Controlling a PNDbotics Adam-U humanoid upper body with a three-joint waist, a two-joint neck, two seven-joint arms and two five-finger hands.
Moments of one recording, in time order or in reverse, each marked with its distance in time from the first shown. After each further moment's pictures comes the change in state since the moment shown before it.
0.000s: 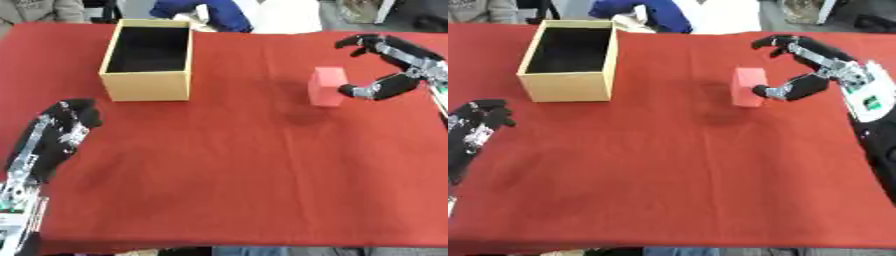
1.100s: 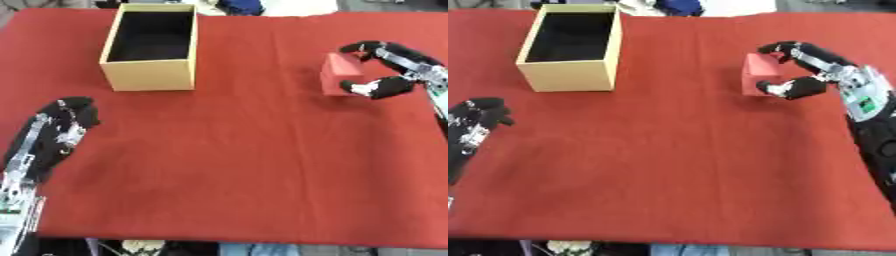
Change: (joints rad) left arm -0.024 -0.001 -0.018 -0.001 -0.006 -0.015 -0.014; right arm -0.024 0.005 -0.066 0.134 0.116 0.029 -0.082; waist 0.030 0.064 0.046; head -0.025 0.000
